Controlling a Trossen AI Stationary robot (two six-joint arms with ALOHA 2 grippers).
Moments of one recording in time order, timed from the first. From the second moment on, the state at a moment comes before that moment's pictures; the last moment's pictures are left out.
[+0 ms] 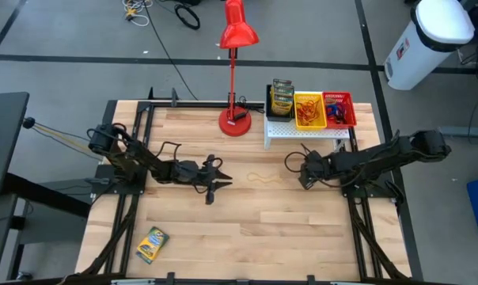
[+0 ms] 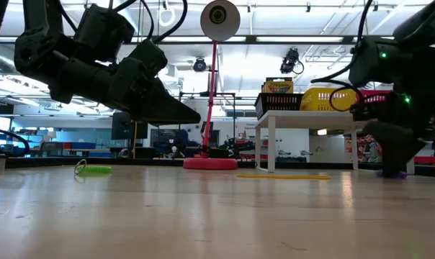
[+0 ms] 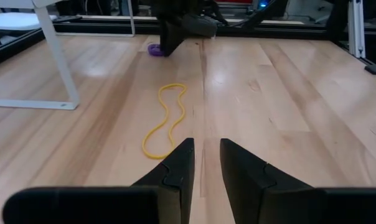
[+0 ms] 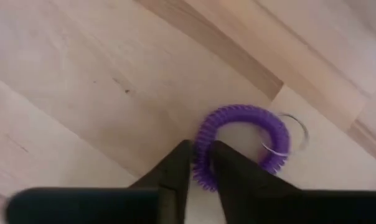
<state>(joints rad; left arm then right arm) -0.12 1.71 0.40 1.04 -0.18 -0.03 0.04 1.21 0.43 -0.66 0.33 0.92</state>
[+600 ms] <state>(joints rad) -0.12 1.71 0.40 1.04 -0.18 -0.04 0.17 1.21 1.14 -1.36 0.65 0.86</state>
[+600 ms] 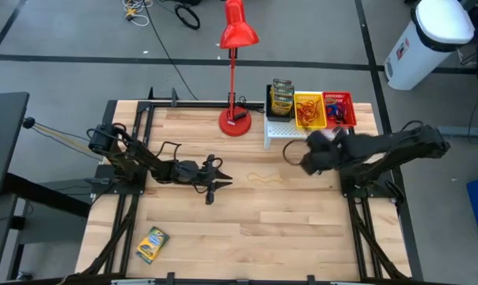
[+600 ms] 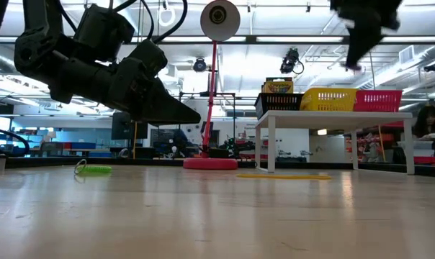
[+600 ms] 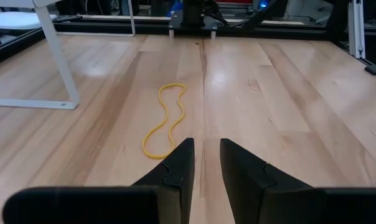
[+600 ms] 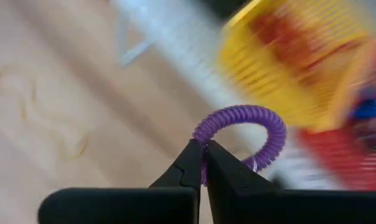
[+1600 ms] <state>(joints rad) -0.12 1.71 0.40 1.04 -0.18 -0.04 -0.80 1.24 1.22 -1.24 0.43 0.20</state>
